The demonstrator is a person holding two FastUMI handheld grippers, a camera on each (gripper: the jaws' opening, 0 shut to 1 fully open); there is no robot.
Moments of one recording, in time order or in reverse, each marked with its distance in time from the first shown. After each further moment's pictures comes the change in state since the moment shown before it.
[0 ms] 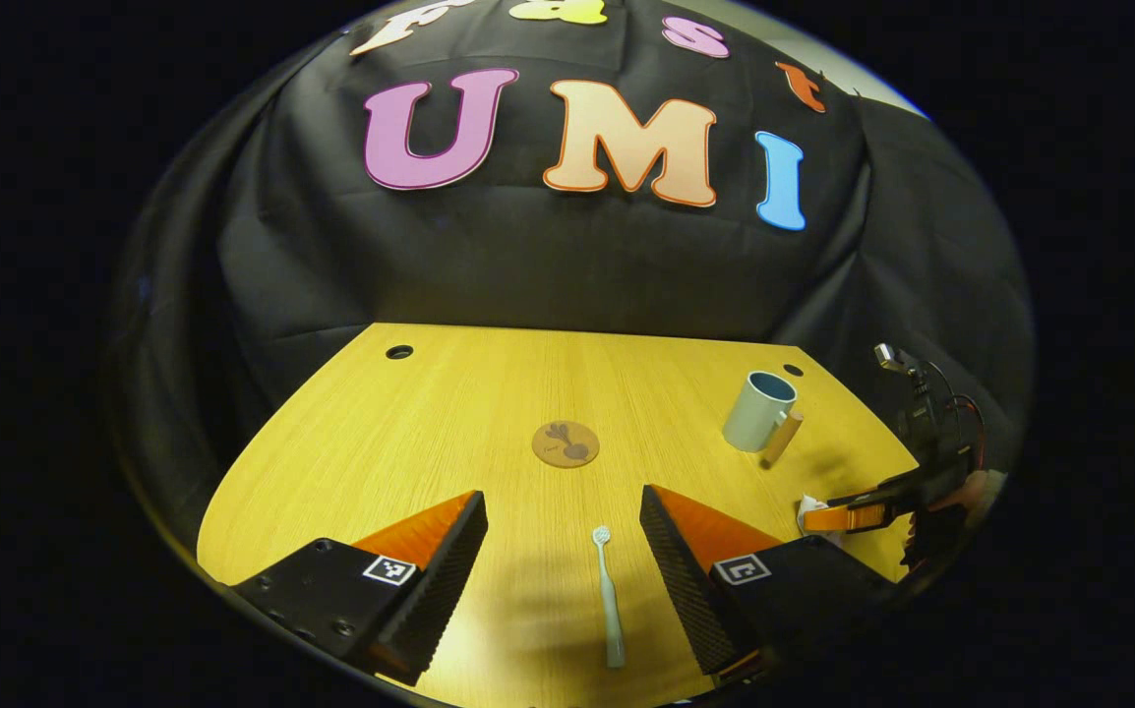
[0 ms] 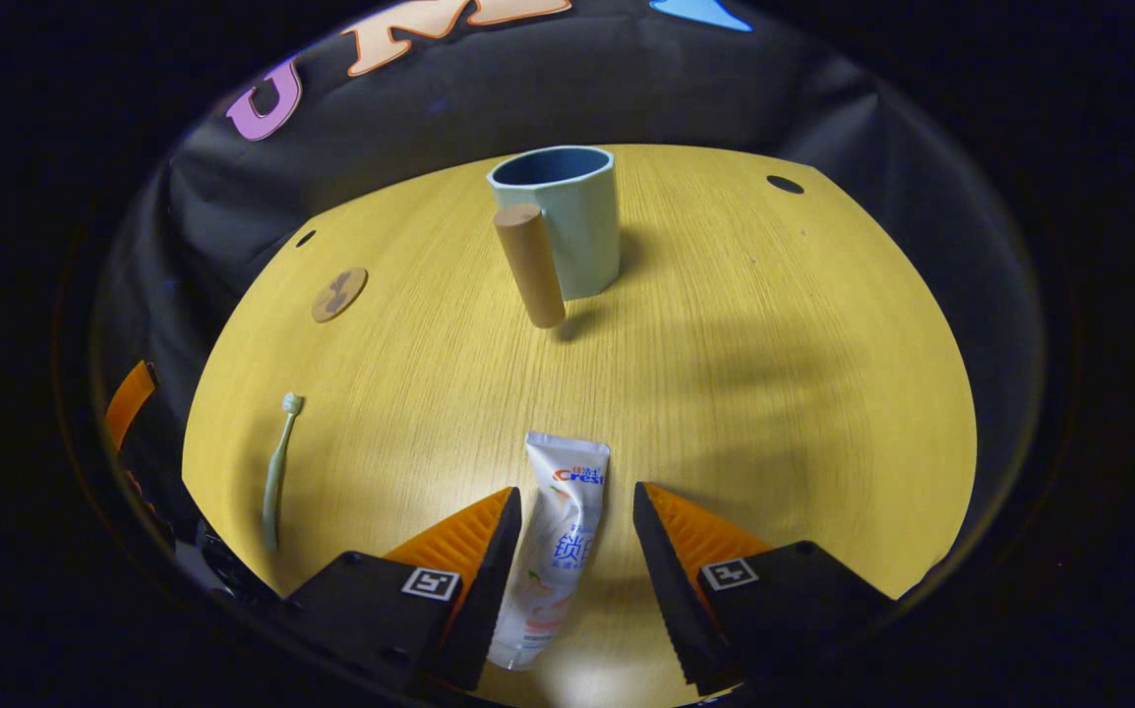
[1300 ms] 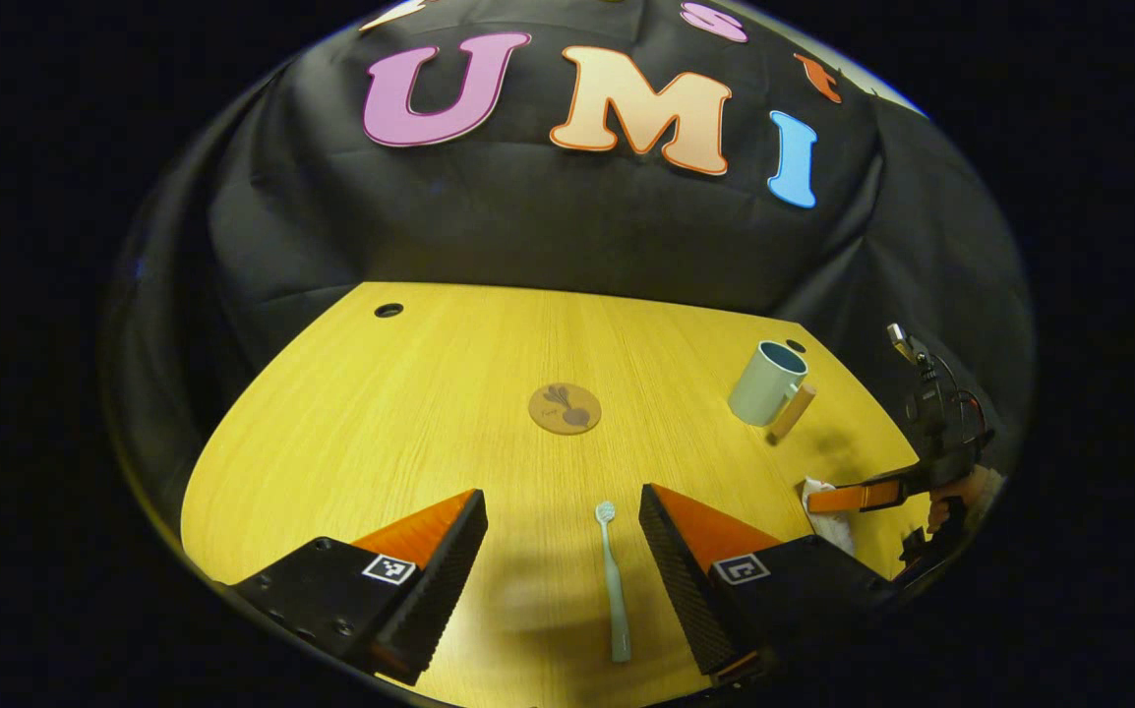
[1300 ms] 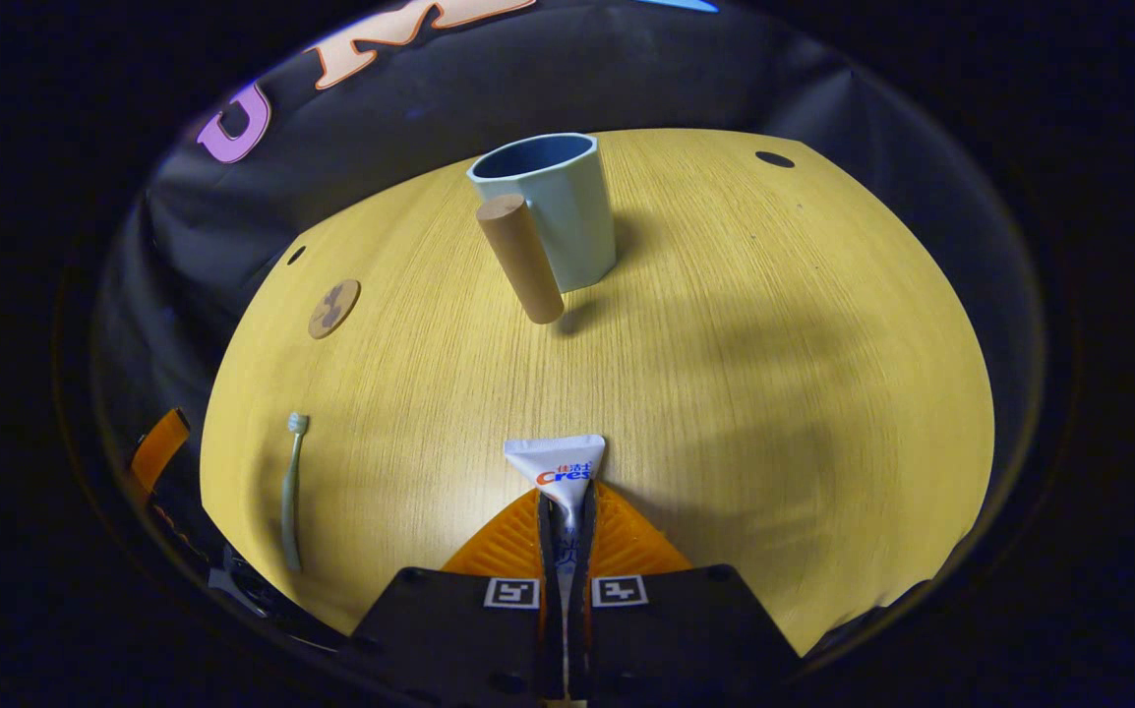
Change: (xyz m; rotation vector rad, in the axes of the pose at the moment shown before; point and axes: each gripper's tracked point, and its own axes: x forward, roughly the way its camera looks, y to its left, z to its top) left arm 0.017 0.004 -0.034 -0.052 0.131 -0.028; right arm 0.003 0.009 0.001 0.089 0.013 0.033
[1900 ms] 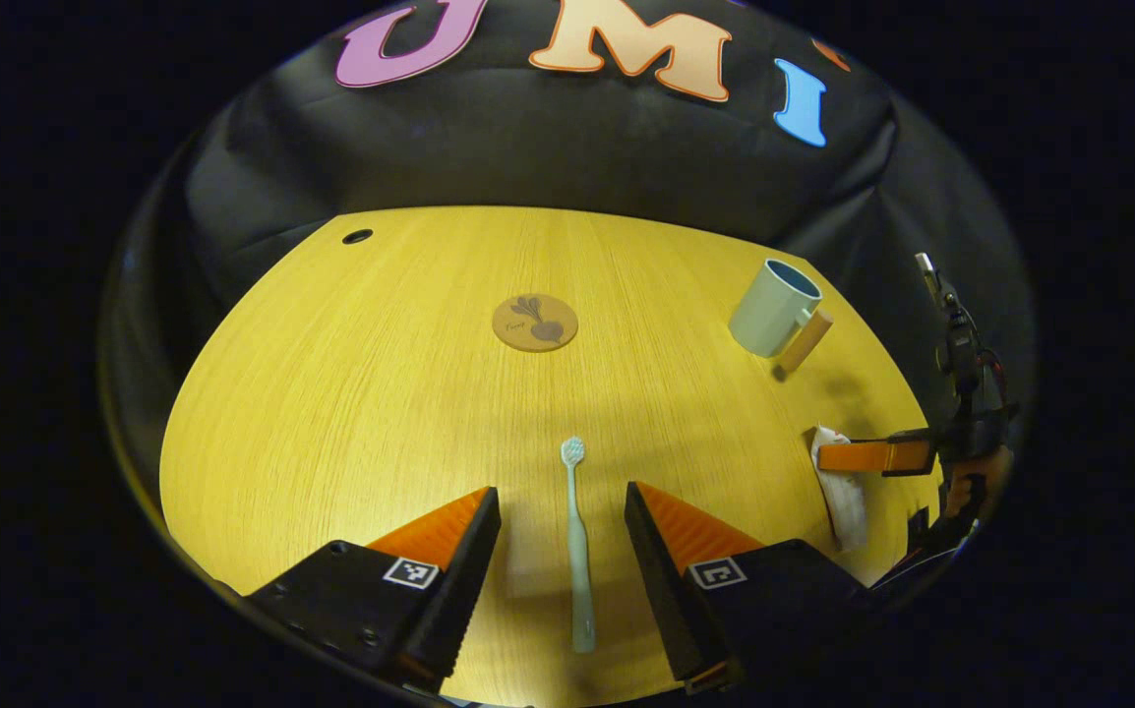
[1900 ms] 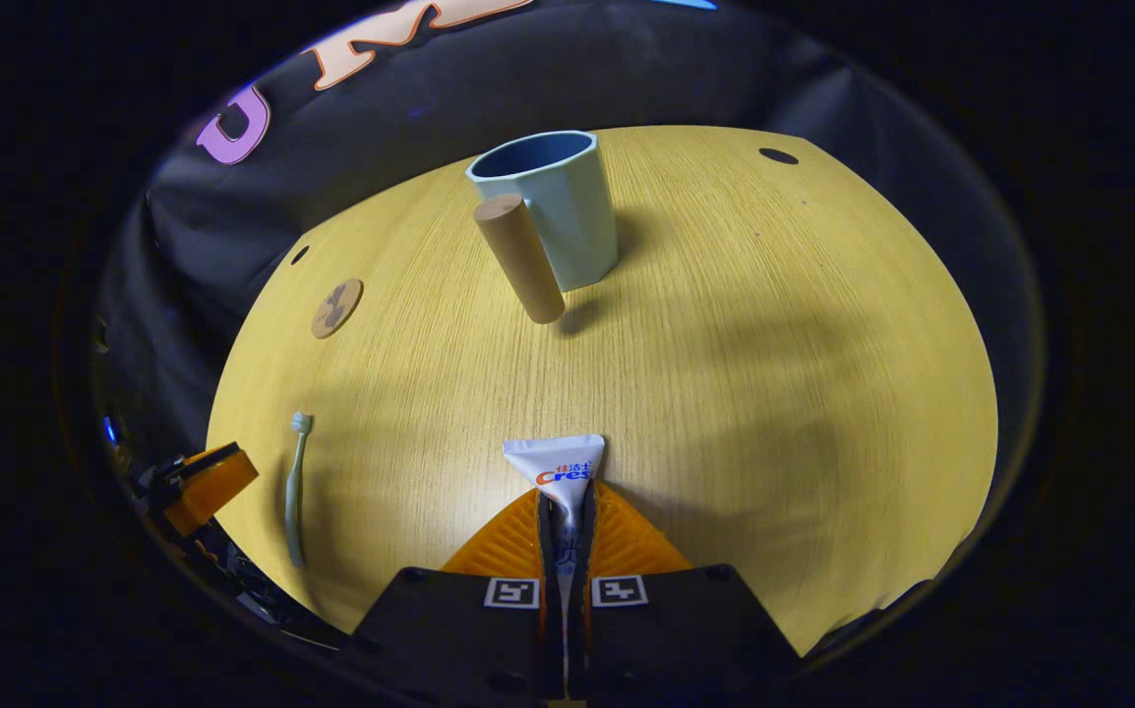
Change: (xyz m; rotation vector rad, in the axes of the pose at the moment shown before) left arm 0.029 -0.028 -0.063 0.009 0.228 0.008; right arm 0.001 0.000 0.001 -0.007 0.007 0.024
